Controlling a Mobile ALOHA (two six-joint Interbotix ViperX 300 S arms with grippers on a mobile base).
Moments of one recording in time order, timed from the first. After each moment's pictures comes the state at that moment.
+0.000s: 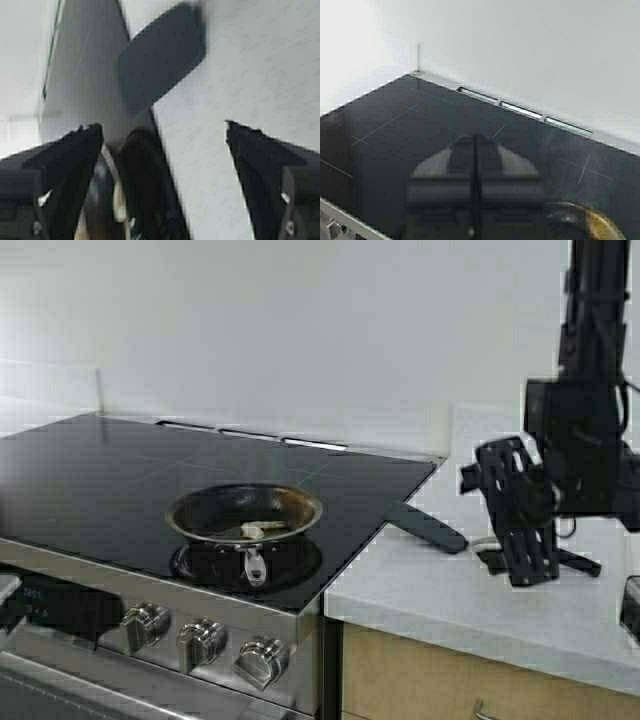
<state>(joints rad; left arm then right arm) 0.00 -1.05 1.27 0.02 -0.22 -0.13 0.43 0.71 0.94 0.25 -1.16 1.43</state>
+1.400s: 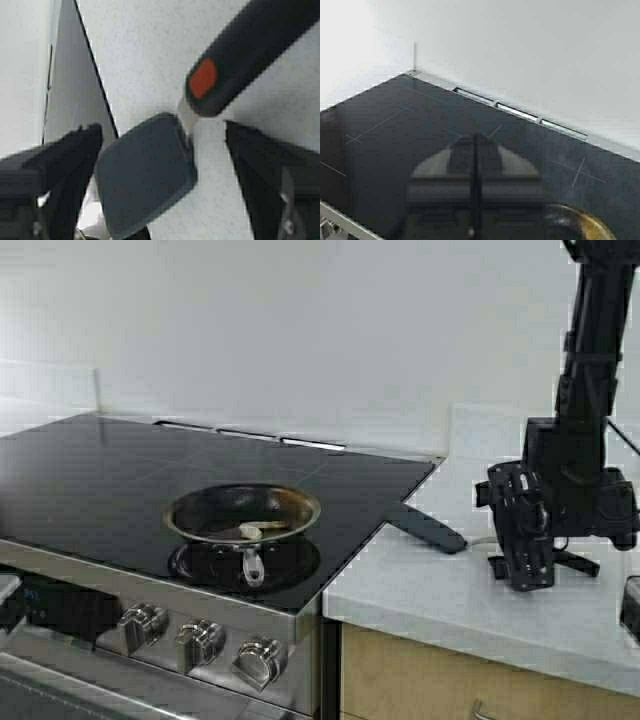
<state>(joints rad) 0.00 -1.05 1.27 0.02 -0.22 -0.15 0.25 0.90 0.60 0.13 -1.04 1.43</state>
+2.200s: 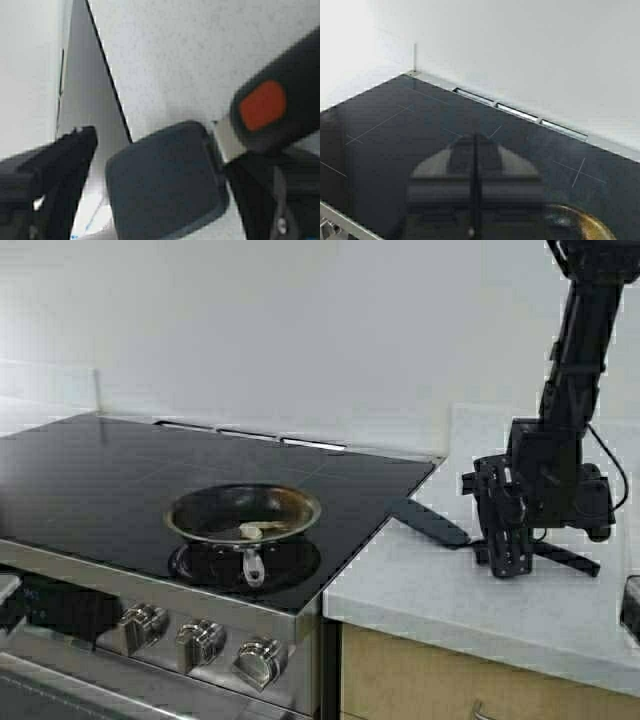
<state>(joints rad) 0.00 -1.05 1.27 0.02 -0.22 -0.15 0.23 0.95 0.42 0.12 -0.92 1.44</state>
